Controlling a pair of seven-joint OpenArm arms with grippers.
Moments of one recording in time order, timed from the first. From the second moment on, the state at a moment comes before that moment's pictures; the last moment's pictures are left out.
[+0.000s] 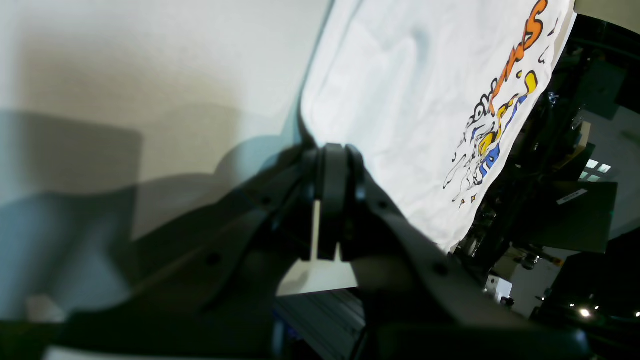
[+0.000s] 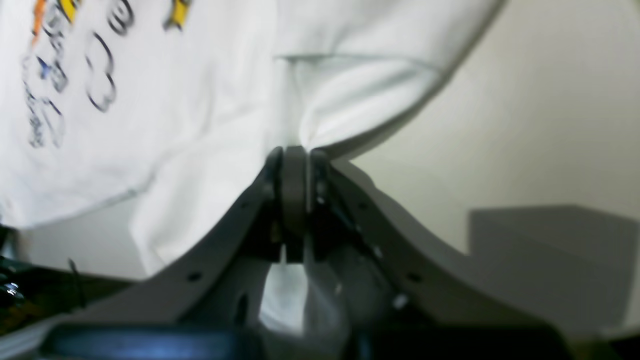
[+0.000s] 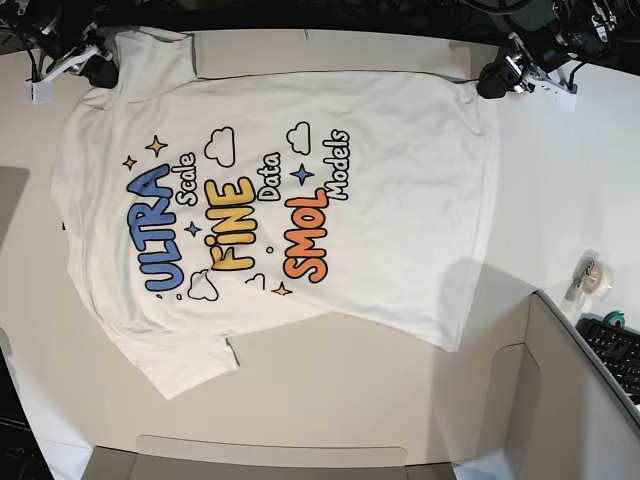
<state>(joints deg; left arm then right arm) 26.3 -11.0 -42.7 86.1 -73.6 -10.9 75.5 -29.7 8.2 49.8 96.2 56.1 35.0 -69.0</state>
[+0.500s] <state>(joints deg) 26.8 -11.2 -42.7 95.5 -72.1 -10.7 75.8 -35.6 6.6 51.3 102.1 55.6 35.0 -71.7</state>
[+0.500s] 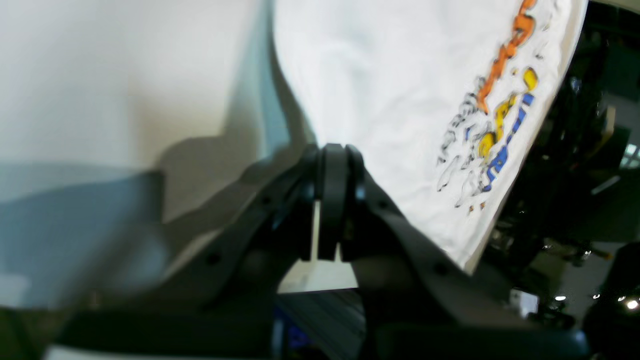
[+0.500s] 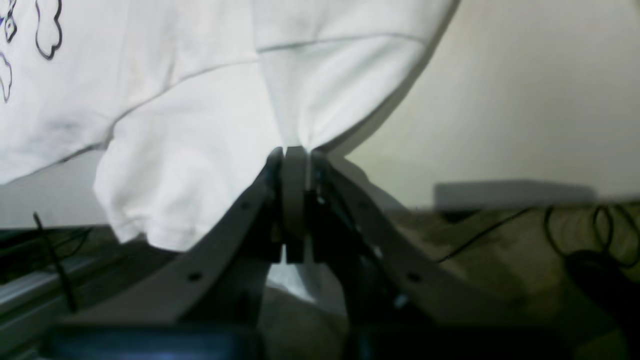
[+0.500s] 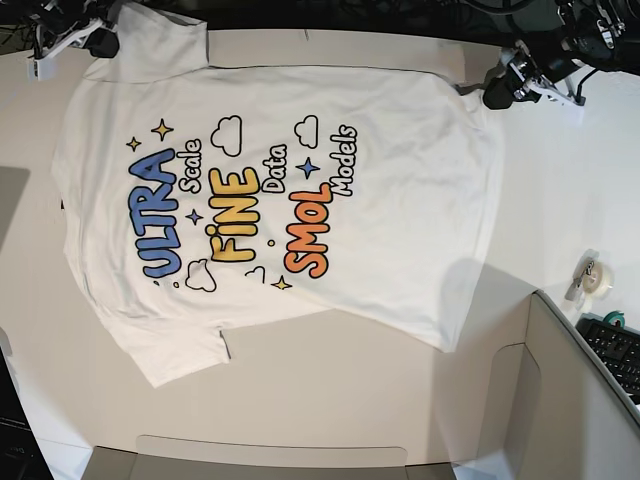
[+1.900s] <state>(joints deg) 4.6 -12.2 -42.6 90.4 -70.3 -10.6 79.1 -0.7 0.9 46.2 105.4 42.1 21.8 -72.5</state>
